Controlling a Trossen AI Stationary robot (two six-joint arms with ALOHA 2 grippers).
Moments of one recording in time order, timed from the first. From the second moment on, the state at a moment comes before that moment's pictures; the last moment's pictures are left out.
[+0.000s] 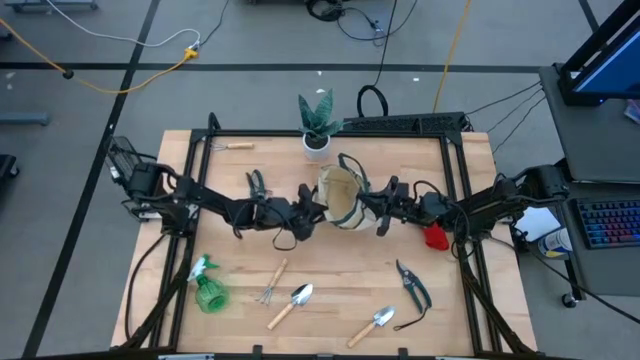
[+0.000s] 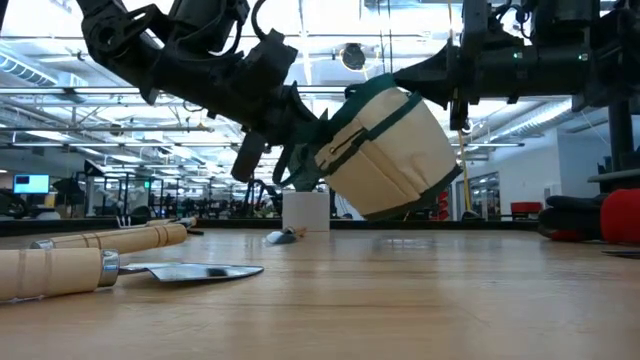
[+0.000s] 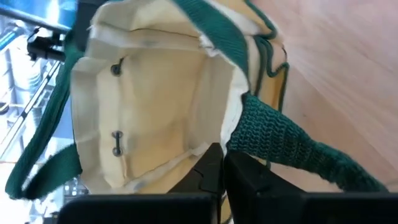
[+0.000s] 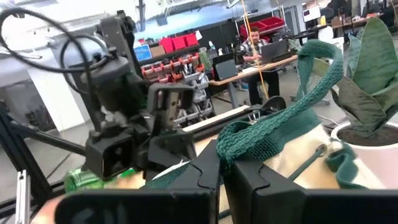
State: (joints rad) left arm -0.07 1.70 0.71 0.68 -0.35 1.12; right arm 0.05 1.36 0.28 1.22 0.33 0.27
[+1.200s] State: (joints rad) left arm -0.18 1.58 0.71 0.57 -0.30 1.09; right arm 0.29 1.33 0.28 1.05 0.45 0.32
